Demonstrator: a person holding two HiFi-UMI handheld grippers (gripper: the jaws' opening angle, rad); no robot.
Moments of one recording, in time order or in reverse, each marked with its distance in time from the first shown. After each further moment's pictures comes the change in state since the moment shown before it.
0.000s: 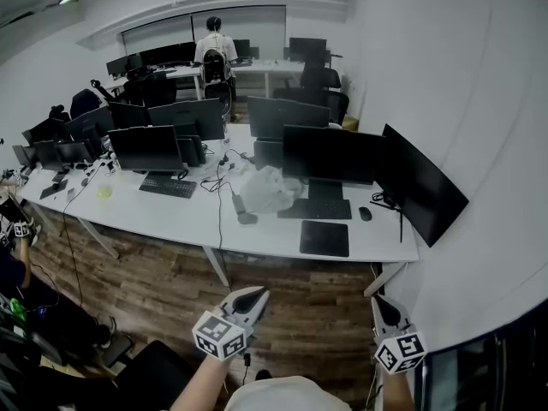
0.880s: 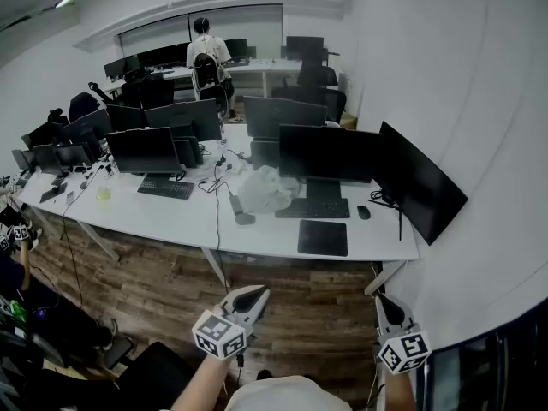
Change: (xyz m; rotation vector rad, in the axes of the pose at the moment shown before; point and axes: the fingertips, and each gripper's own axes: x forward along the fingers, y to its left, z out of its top) left arm 0.016 -0.005 0.004 0.016 0.004 -0.010; right arm -0.005 -0.020 0.002 0.003 -0.014 -0.016
